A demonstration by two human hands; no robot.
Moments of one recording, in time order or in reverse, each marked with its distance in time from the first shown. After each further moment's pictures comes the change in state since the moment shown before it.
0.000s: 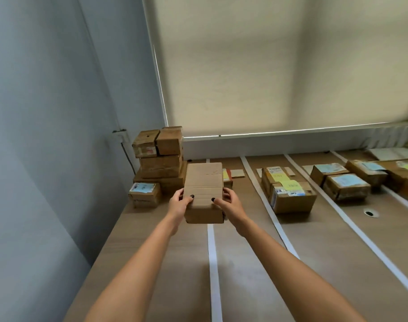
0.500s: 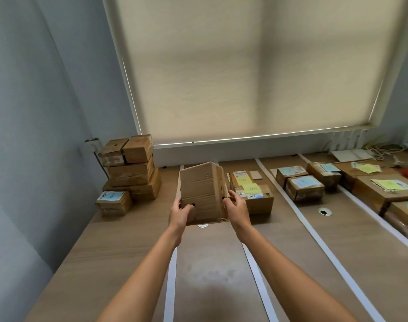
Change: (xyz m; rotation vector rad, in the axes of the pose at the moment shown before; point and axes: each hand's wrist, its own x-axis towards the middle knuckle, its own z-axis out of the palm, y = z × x) left_hand -0.048 0.018 0.149 -0.126 0.012 0.022; right_hand -0.032 0.004 -0.157 0.021 0.230 -0.034
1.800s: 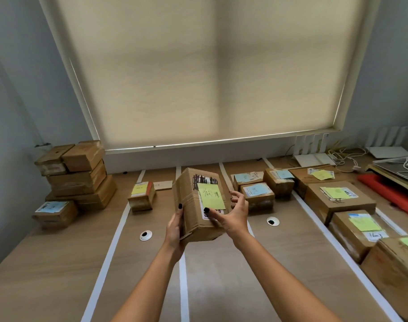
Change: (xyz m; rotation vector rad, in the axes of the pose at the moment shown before) left_hand -0.024 -0.004 0.248 -0.426 -0.223 -0.103; right_hand 0.066 0.008 -0.233 -0.135 0.104 -0.109
